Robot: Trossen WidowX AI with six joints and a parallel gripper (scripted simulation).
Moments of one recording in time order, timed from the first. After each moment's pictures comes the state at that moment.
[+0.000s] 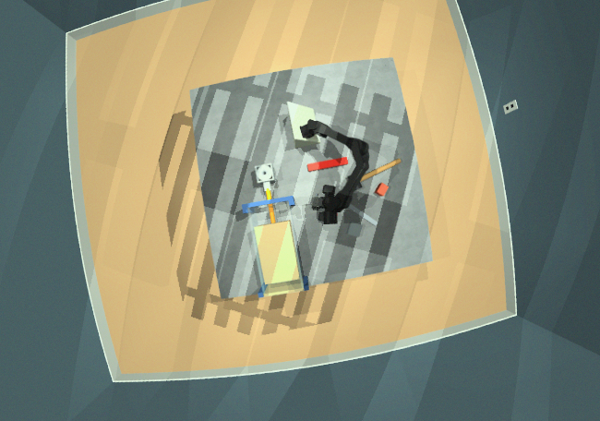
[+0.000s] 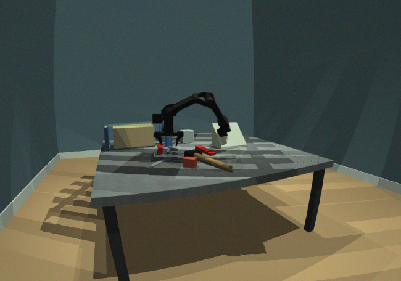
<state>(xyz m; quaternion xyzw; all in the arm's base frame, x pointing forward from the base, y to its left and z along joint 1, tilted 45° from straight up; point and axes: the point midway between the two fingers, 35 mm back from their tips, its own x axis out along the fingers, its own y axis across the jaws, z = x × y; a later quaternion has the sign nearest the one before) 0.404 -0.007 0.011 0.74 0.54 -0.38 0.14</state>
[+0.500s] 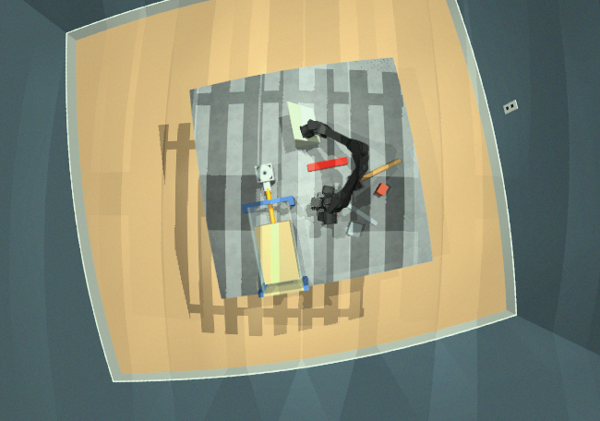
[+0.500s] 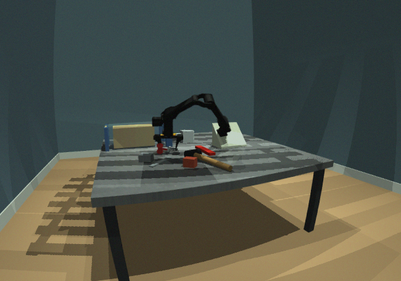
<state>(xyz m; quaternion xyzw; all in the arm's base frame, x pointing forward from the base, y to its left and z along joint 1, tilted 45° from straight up) 0.408 0.004 -0.003 0.74 0.54 -0.38 0.14</state>
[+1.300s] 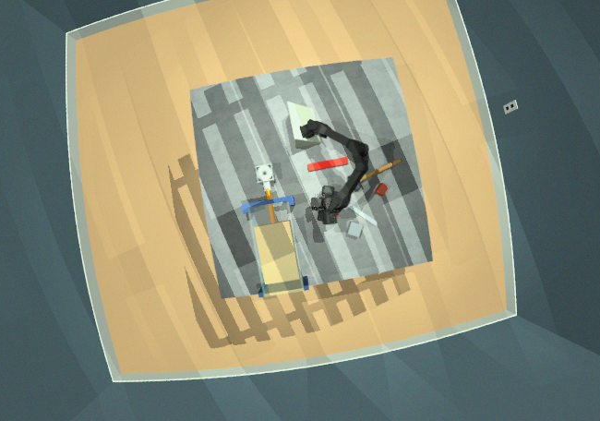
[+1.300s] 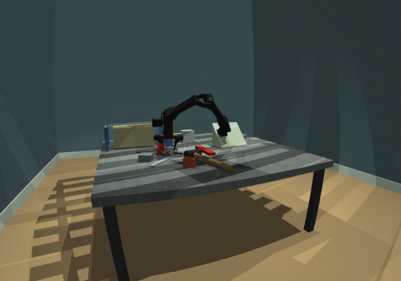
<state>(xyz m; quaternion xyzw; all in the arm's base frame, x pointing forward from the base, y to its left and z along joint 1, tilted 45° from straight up) 0.407 0.006 -0.005 0.74 0.54 -0.39 0.14</state>
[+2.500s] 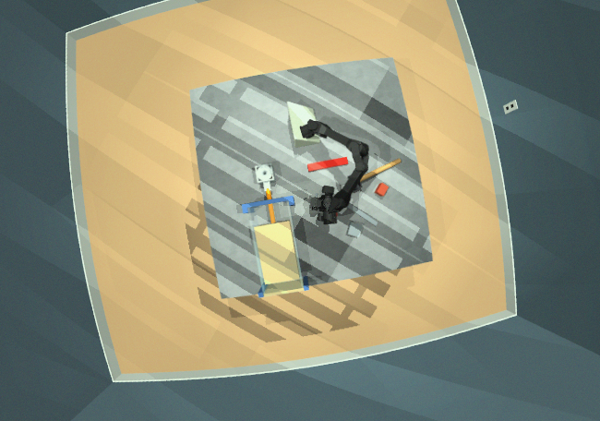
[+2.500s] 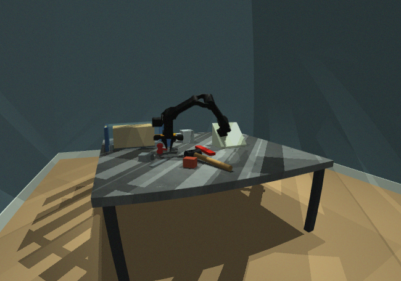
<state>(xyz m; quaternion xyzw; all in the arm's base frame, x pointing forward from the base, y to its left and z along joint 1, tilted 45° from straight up) 0.407 0.006 -0.005 0.74 0.54 -0.39 0.14</state>
